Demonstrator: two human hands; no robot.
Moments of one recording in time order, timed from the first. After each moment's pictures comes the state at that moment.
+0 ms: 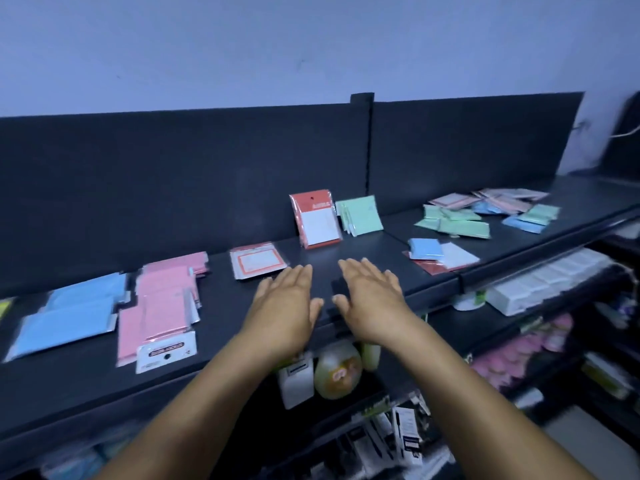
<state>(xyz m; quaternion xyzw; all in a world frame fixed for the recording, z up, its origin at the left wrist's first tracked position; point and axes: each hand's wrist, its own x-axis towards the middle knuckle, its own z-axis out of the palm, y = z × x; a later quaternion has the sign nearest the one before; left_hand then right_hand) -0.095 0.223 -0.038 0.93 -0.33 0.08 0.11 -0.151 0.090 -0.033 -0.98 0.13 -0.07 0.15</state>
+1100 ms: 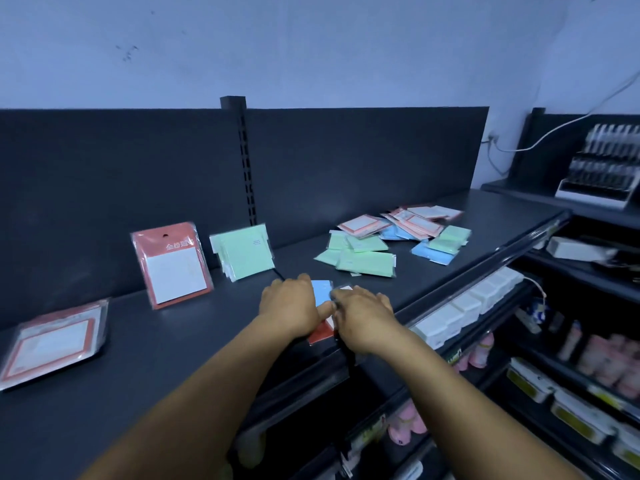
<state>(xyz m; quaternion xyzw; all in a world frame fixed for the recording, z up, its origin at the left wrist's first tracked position) -0.028 -0.067 -0.051 0.94 -0.34 0.02 0.09 -0.117 -0.155 -0.053 -0.96 0.22 -0.03 0.15</state>
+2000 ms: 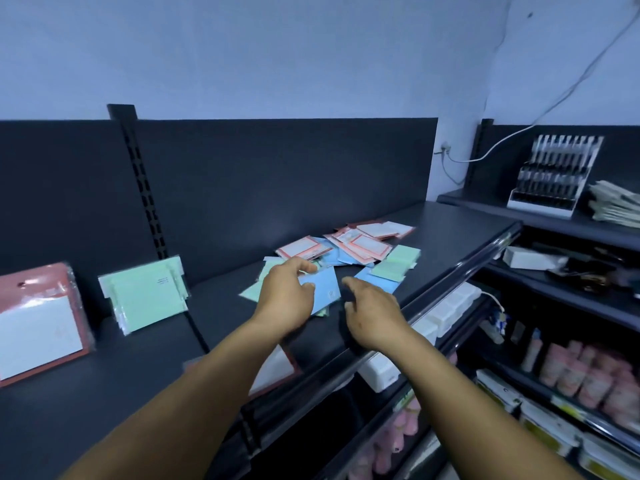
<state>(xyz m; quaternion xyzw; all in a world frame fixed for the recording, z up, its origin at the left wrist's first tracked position) -0.029 -0.206 -0.026 0.84 -0.32 -0.02 0.44 -0.129 -0.305 -0.039 -0.93 0.29 -0.12 0.18</state>
